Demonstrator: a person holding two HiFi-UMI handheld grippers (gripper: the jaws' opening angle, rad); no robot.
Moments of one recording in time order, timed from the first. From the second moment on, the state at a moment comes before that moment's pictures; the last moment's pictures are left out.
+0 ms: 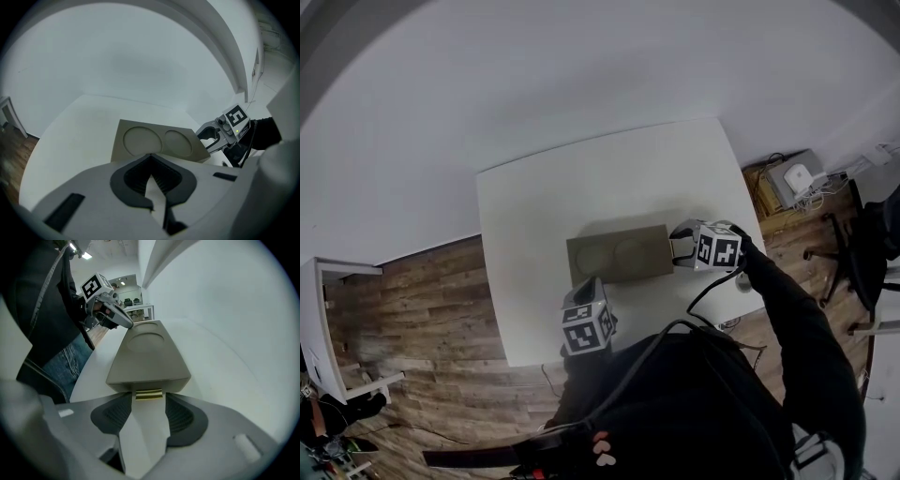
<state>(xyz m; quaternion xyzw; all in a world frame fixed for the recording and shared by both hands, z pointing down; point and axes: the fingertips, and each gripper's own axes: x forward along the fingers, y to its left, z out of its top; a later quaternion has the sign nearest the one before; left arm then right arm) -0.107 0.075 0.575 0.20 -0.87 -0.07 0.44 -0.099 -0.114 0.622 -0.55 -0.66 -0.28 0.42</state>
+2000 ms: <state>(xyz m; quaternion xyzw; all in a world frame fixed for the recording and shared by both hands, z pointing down) -0.110 0.077 0.575 0.19 -0.87 -0.08 0.44 -0.087 -0.206 0.623 -0.51 -0.65 -0.33 0.45</state>
